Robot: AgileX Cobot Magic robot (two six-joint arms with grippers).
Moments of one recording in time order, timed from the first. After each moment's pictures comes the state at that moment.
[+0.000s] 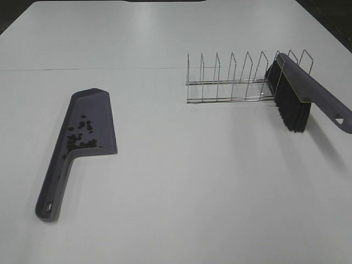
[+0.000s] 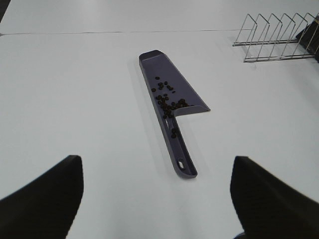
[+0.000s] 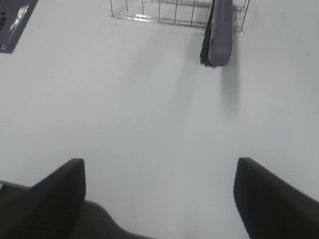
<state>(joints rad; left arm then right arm) -0.28 -0.01 -0.52 0.00 1.08 -0.12 -0.01 0.01 -0.46 0.18 1.12 -0.19</state>
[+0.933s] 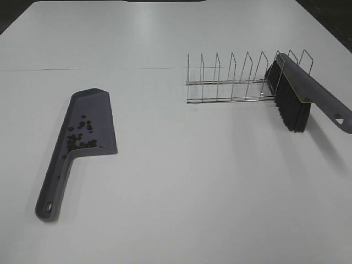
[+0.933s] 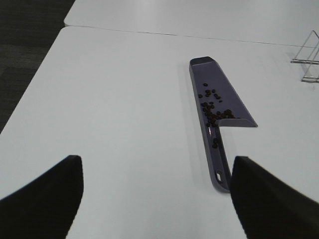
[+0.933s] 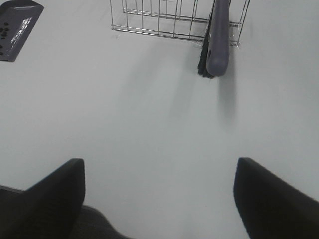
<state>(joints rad) -0.03 -0.01 -0.52 0.00 1.08 -0.11 -0.01 0.00 -0.46 0.18 1.12 -0.19</state>
